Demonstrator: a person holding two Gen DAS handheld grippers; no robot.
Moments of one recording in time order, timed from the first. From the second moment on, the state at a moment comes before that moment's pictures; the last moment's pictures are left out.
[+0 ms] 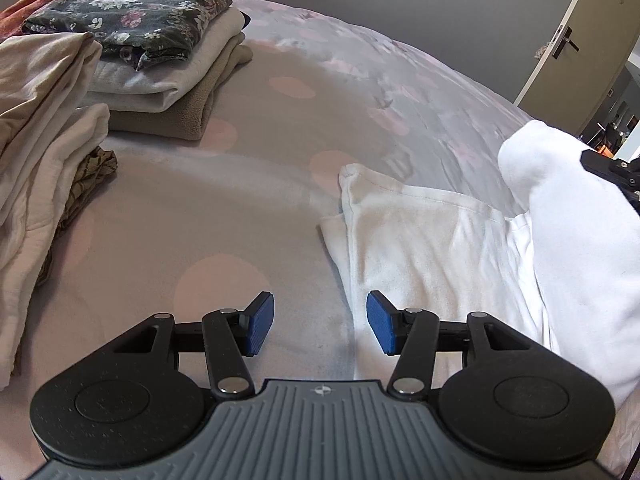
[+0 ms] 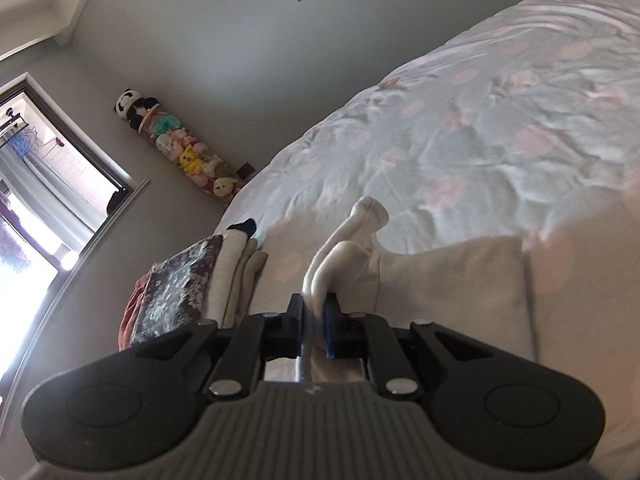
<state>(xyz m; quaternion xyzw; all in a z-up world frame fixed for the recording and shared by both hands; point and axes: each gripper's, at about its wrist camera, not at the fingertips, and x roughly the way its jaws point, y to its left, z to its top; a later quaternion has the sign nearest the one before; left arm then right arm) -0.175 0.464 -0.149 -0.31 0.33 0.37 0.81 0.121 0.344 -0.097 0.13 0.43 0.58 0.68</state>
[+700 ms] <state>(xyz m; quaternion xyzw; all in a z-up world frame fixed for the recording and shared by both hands) -0.197 0.474 -0.154 -0.33 0.32 0.38 0.80 0.032 0.431 -0.164 0.01 0.49 0.58 0.65</state>
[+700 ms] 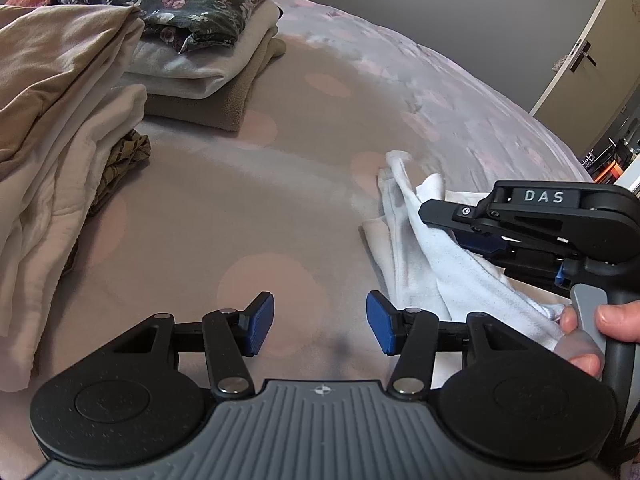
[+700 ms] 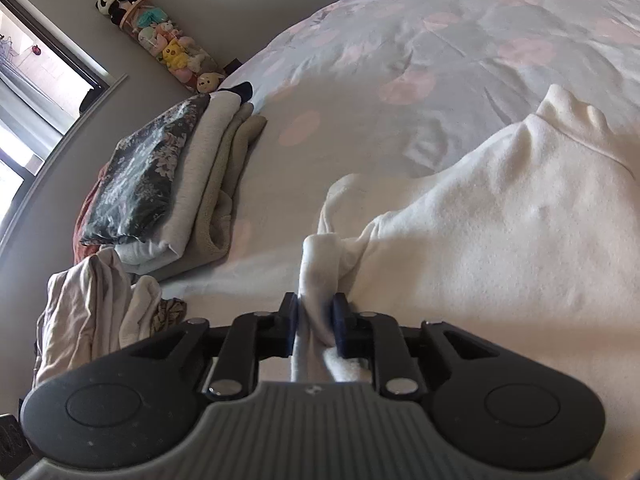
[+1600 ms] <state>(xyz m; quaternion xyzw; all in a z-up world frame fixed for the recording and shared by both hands) -0.230 0.415 -0.169 -0.46 0.29 0.31 0.78 0.025 0.201 -0.171 -0.11 0.40 0.55 0.73</state>
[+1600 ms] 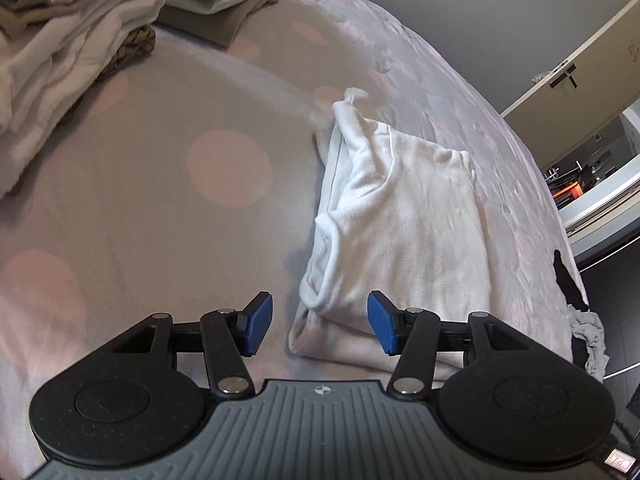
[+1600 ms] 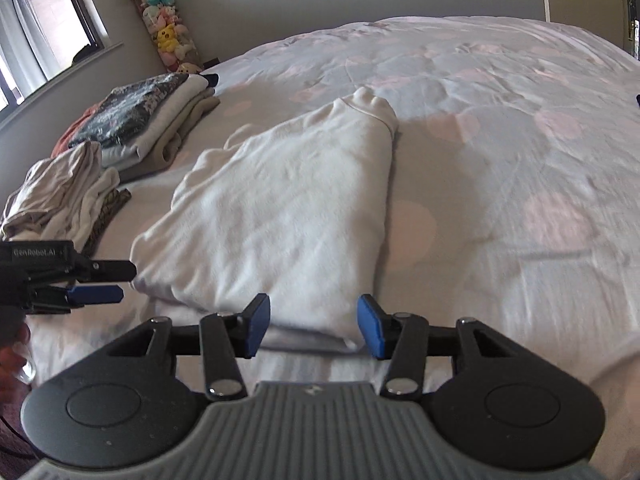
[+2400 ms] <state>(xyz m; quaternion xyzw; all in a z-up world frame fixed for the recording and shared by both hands) -0.232 0.402 -0.124 -0.44 0.22 0.30 0.82 0.006 0.195 -0.159 -0.19 0.27 0.53 0.78</state>
